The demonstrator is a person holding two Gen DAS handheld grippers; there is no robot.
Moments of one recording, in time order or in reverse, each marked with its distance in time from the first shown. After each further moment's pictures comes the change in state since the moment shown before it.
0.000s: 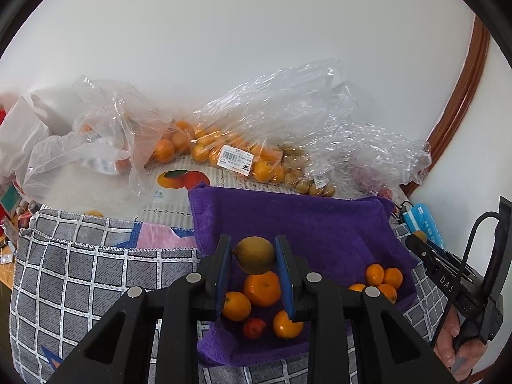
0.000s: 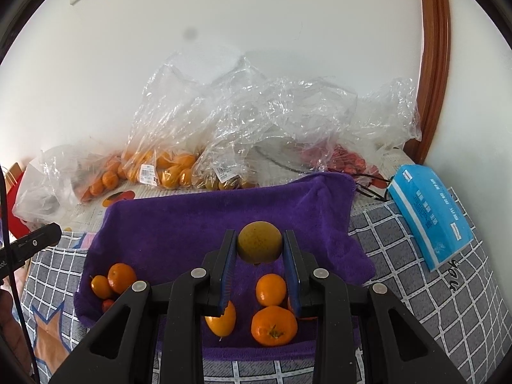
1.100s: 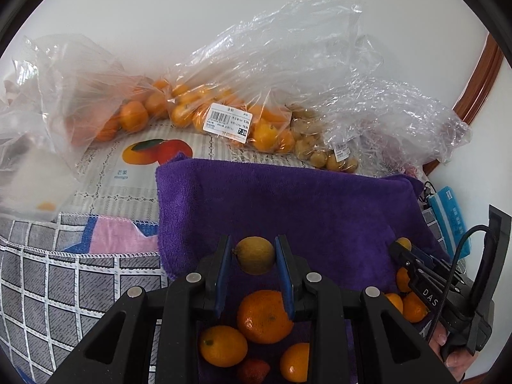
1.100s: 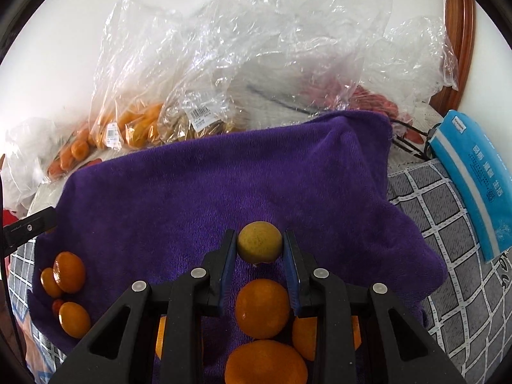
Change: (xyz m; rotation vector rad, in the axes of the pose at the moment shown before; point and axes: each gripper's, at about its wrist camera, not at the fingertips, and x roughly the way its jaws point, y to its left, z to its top) left arm 0.088 -0.010 0.000 0.018 0.135 0.015; right arm 0.098 -0.012 -0.025 0.017 0.158 0.034
